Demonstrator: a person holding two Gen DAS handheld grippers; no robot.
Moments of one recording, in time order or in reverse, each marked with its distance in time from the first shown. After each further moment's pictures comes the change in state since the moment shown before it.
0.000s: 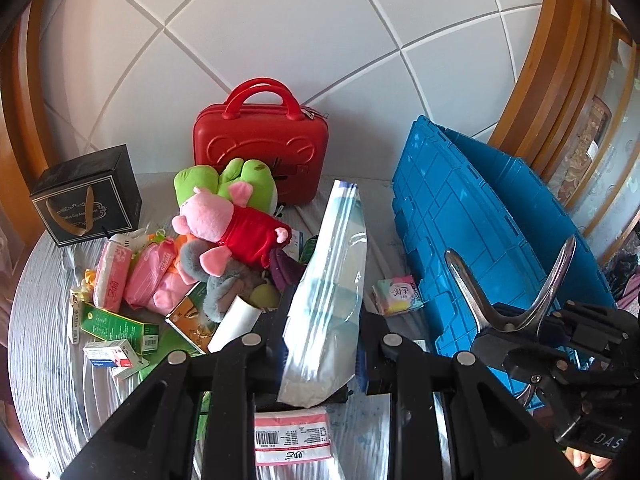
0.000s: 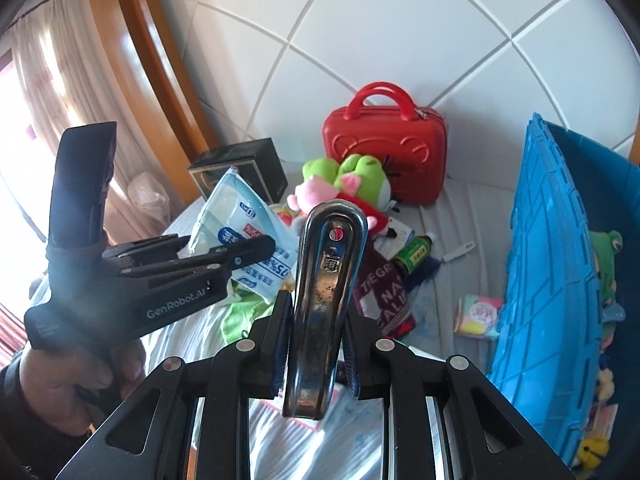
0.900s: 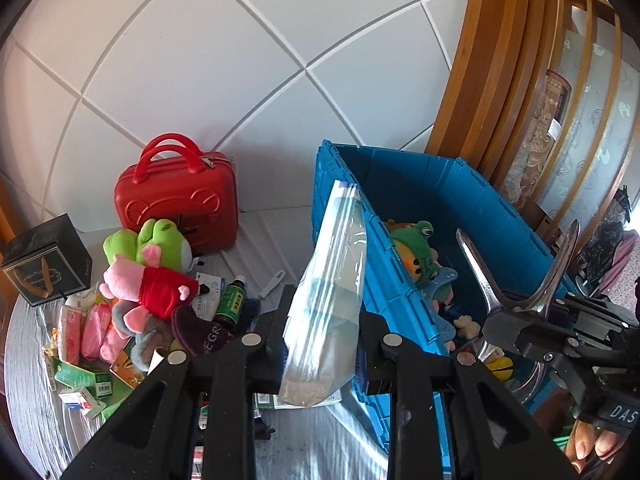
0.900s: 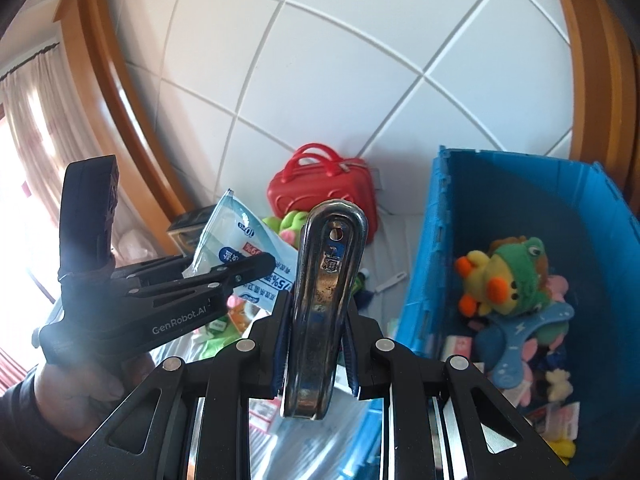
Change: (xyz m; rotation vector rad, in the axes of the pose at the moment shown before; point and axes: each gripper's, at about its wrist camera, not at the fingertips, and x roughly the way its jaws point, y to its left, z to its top) left arm 0.000 -0.162 0.048 0.139 -0.053 -0.079; right arm -0.118 -0.121 0.001 0.112 -0.162 -0.044
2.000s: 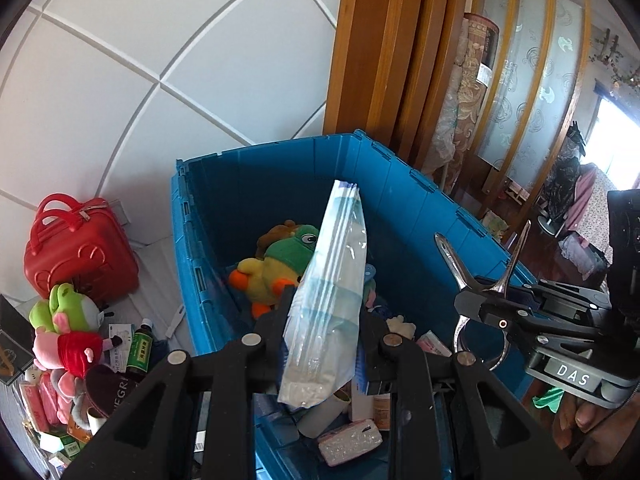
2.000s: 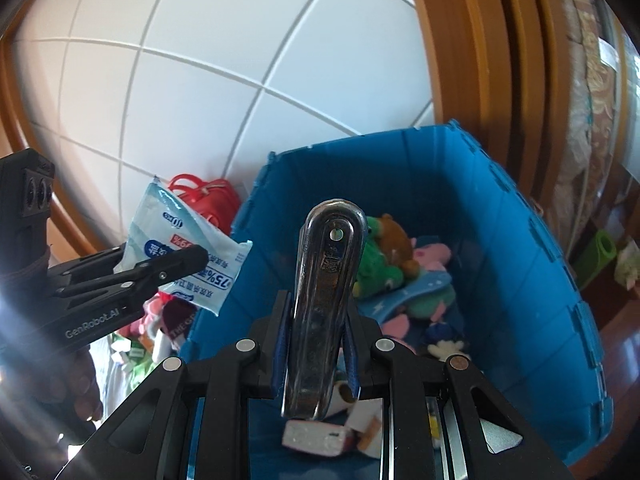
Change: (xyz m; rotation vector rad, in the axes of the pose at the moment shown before) left arm 0.071 -0.167 0.042 0.216 0.071 -0.165; right arm -0.070 -0.165 -0.013 0.213 -0.016 -0.279
